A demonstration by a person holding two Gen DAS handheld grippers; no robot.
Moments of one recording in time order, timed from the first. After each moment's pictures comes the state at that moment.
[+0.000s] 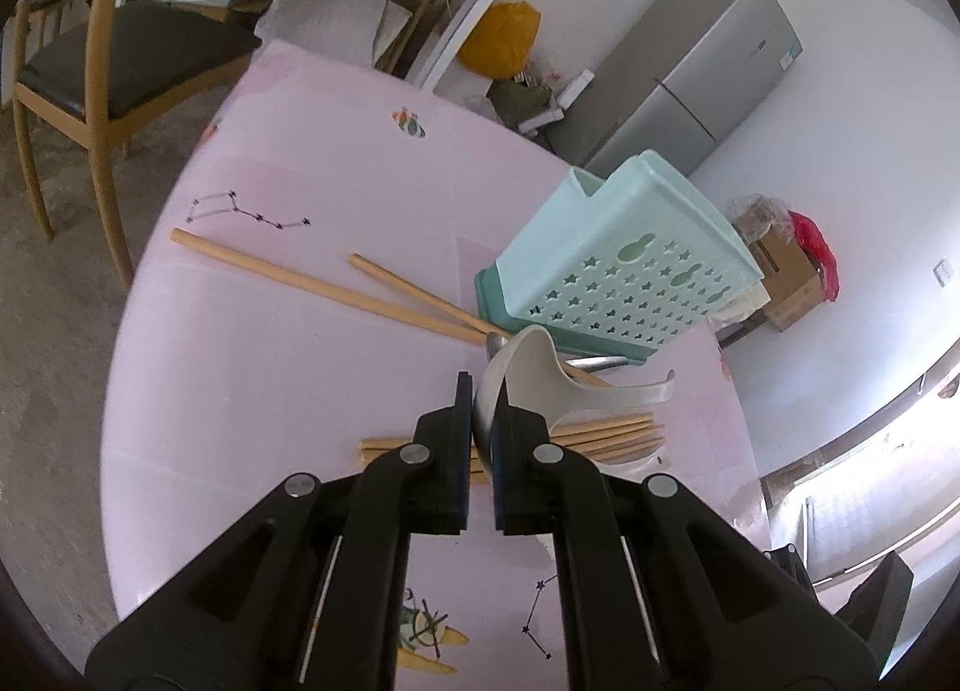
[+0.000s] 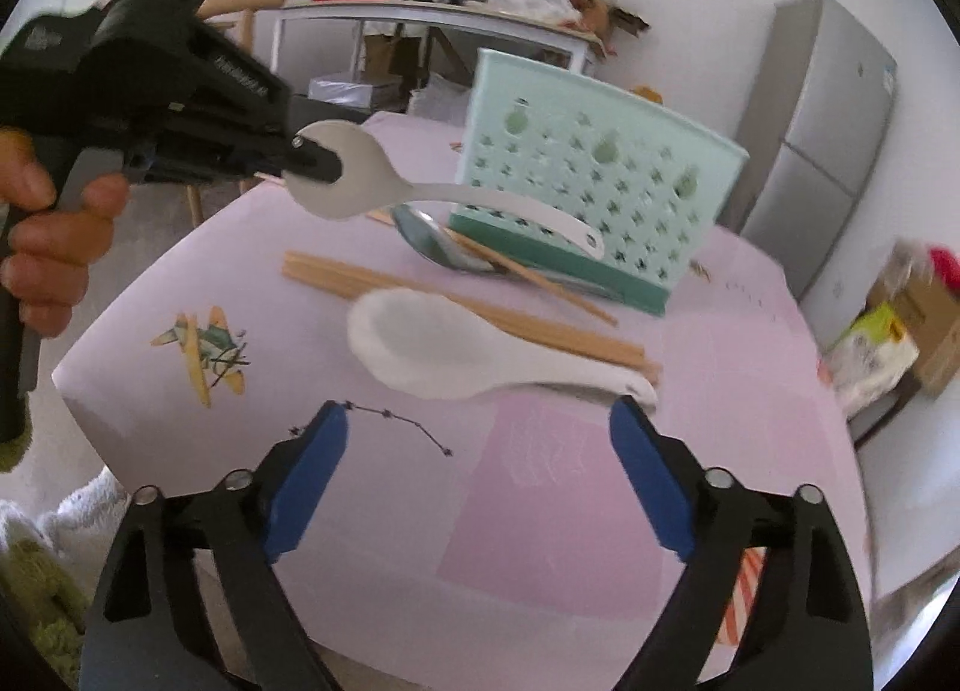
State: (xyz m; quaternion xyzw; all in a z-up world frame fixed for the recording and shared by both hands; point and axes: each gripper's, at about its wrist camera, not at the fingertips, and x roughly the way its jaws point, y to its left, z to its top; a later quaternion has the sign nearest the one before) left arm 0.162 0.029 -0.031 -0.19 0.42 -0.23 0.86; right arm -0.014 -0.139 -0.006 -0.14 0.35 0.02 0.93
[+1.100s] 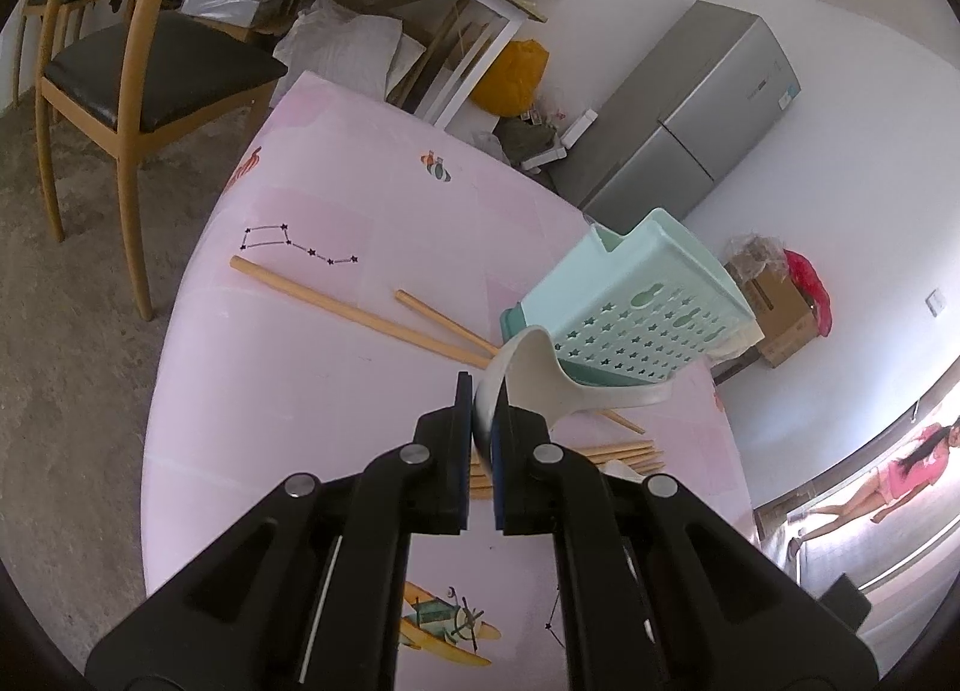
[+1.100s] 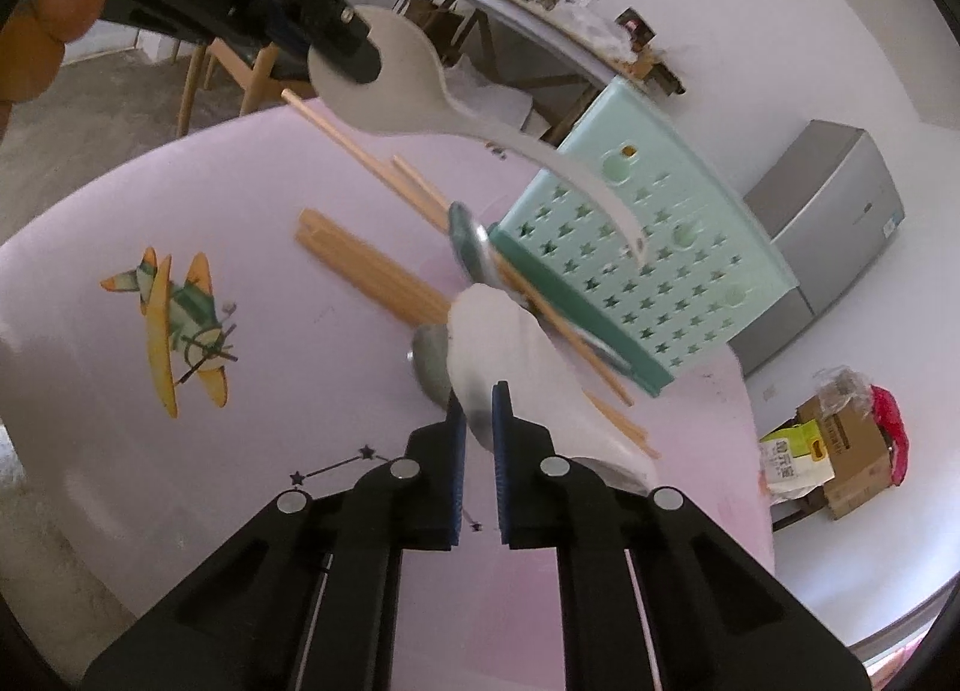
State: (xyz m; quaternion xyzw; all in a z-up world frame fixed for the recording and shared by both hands) left arm 0.155 0.064 -0.029 -0.22 0.38 -0.22 0.87; right arm 0.007 -0.087 -0.025 -0.30 0.33 -0.02 0.90
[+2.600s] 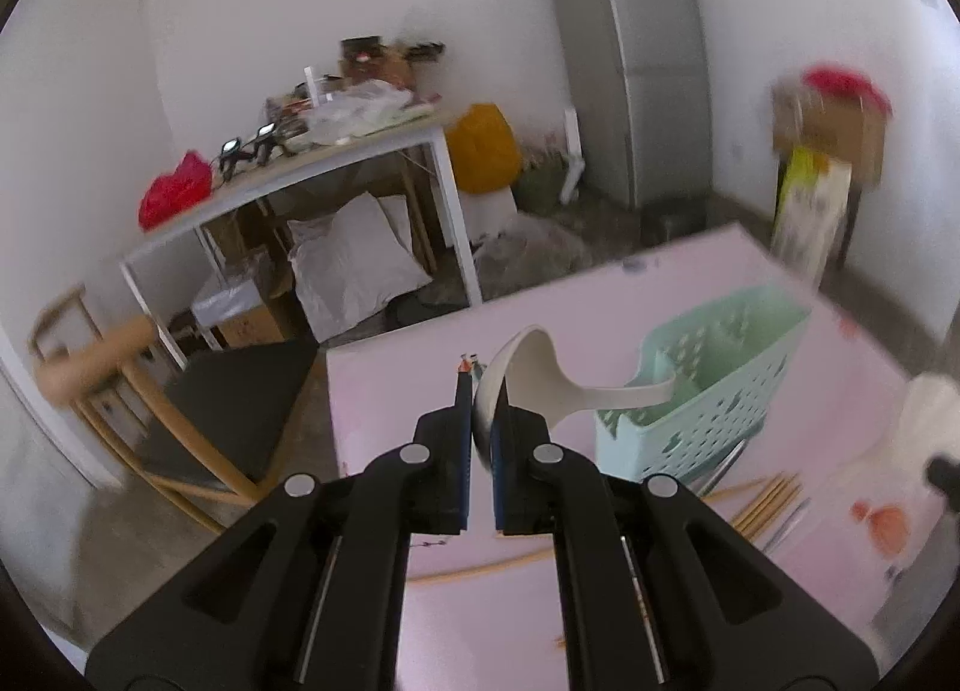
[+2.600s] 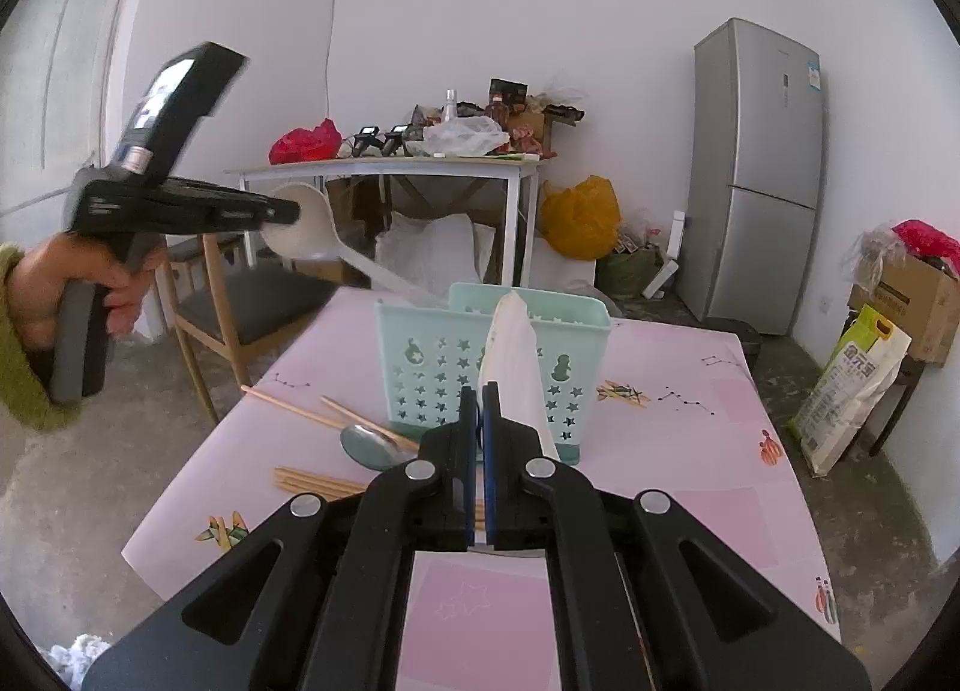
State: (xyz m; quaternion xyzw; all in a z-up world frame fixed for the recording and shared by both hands) left arm 0.195 -0.036 0.125 0.17 0.26 -0.16 0.94; right arm -0.030 -0.207 0.097 -0.01 0.21 0.00 0.98
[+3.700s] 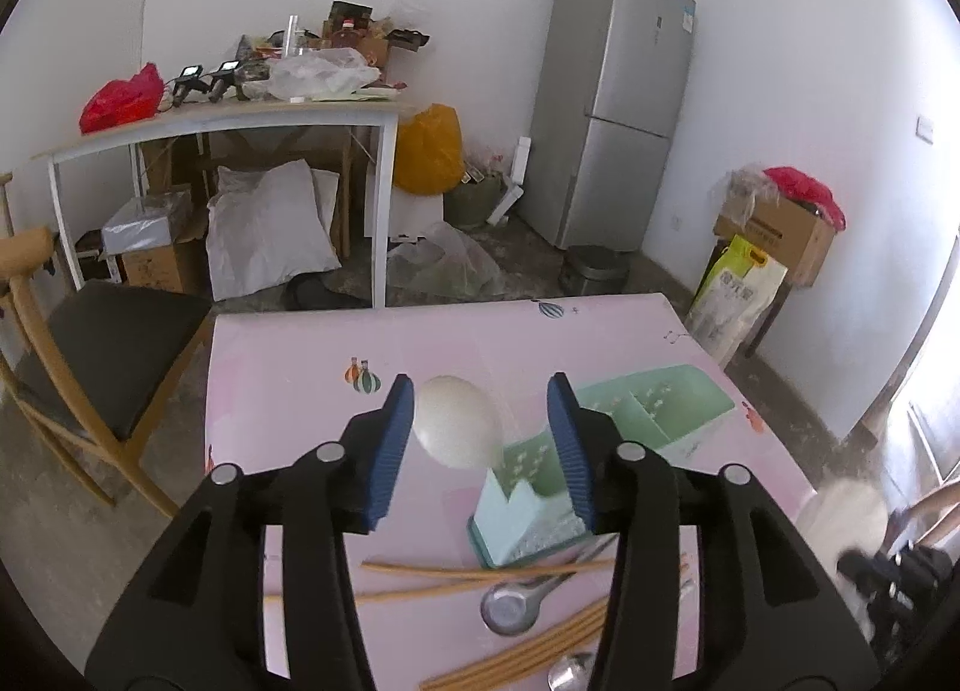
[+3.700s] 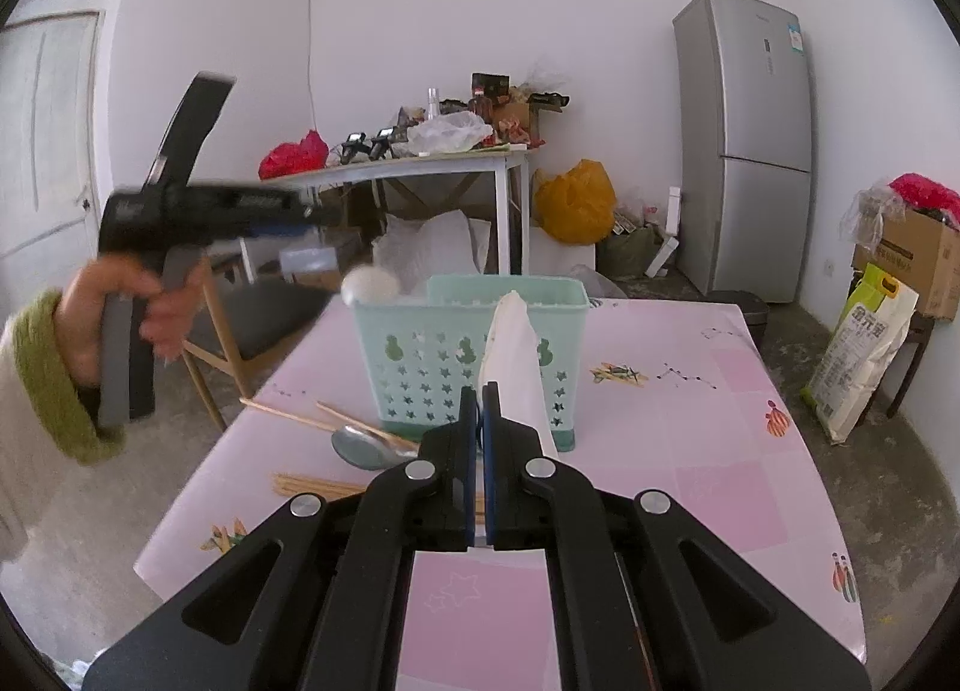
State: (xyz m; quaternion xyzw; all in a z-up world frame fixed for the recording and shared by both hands) left arm 0.221 -0.030 0.104 -0.01 0.28 -0.25 0.93; right arm -0.027 -0.239 0.096 0.04 0.21 0.00 0.98
